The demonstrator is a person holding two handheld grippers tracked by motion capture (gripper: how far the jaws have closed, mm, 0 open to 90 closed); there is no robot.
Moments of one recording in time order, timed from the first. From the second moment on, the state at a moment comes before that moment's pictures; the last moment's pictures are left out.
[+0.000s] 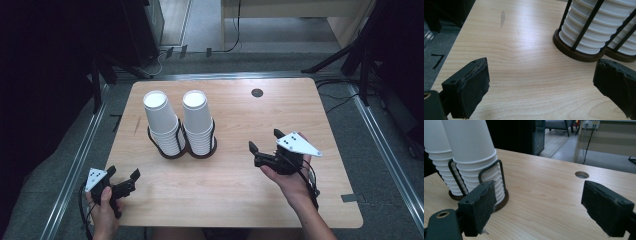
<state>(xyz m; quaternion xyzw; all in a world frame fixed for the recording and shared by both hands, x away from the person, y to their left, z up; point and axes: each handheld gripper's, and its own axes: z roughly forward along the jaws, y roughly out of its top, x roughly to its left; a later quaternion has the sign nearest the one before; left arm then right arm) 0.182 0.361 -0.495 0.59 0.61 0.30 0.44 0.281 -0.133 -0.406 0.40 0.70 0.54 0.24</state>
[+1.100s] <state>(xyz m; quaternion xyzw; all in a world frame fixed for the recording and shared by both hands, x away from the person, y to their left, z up) 0.184 0.361 -0.495 0.59 0.61 0.30 0.44 0.313 -0.015 -0.359 0.33 0.72 0.56 0.22</state>
